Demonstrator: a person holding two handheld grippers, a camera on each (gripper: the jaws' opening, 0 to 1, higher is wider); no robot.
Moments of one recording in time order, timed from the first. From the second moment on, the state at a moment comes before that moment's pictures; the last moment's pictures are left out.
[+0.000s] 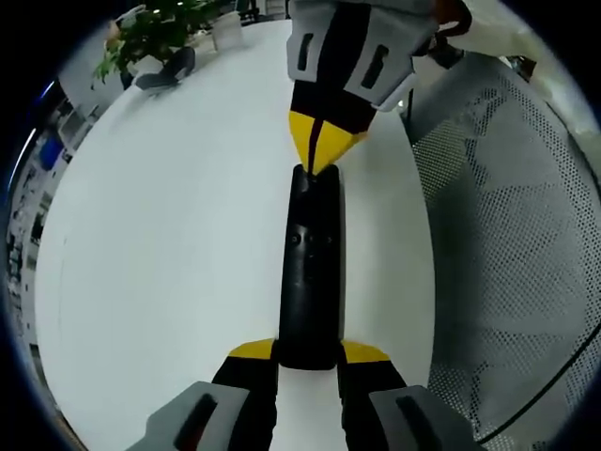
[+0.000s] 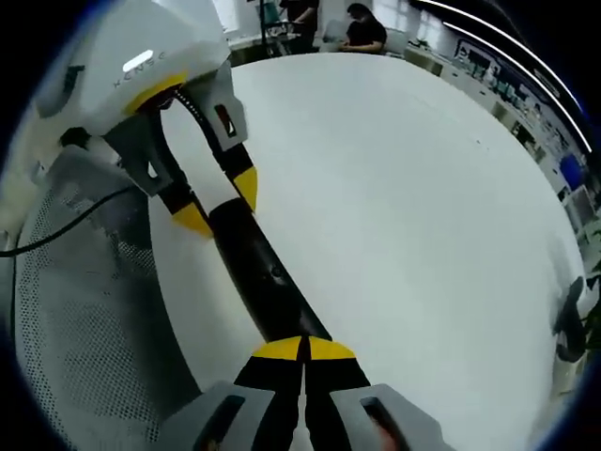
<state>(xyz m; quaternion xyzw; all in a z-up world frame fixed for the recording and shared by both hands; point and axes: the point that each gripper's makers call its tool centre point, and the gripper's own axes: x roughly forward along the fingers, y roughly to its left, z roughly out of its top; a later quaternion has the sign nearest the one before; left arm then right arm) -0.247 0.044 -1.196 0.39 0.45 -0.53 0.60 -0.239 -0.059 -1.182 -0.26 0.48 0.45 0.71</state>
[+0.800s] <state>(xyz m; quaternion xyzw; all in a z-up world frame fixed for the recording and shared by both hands) -0.247 0.045 -1.196 0.39 0.44 -0.54 0.60 -0.242 -0.052 -1.184 -0.27 0.48 0.46 0.69</state>
